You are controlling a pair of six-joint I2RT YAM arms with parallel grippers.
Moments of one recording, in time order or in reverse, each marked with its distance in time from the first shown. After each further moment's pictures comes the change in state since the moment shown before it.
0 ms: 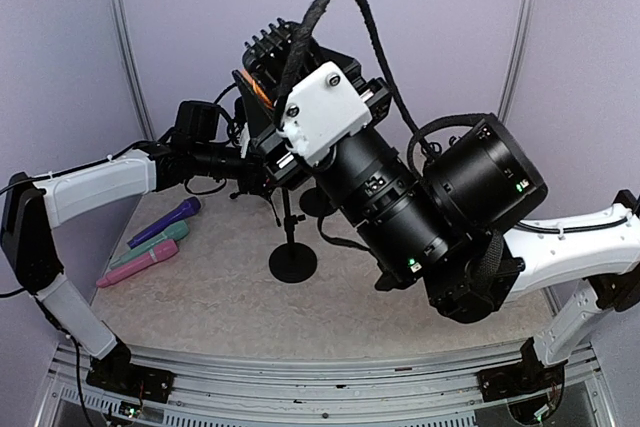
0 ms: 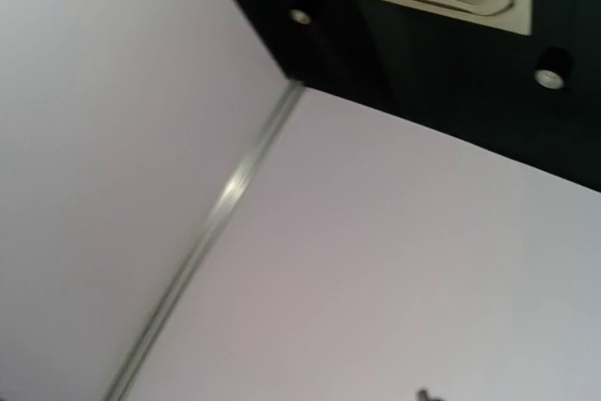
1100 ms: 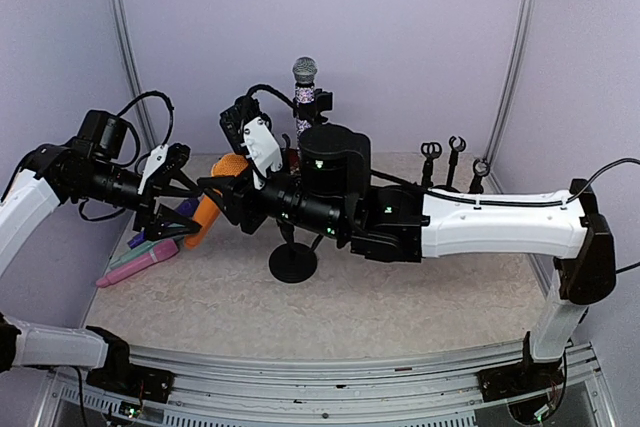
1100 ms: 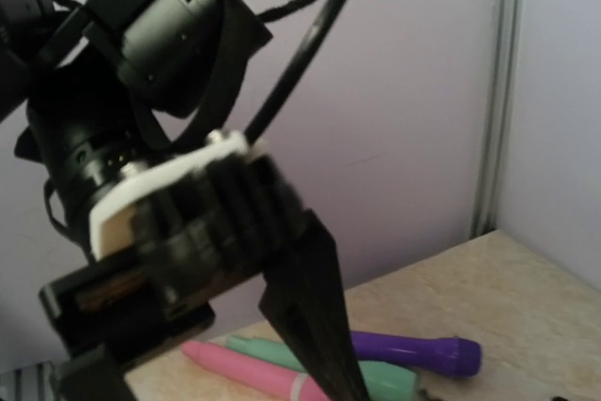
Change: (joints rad) left arm 0.244 -0.506 -0.071 -0.874 0.130 0.624; right arm -0.307 0.185 0.043 -0.581 -0.476 1.129
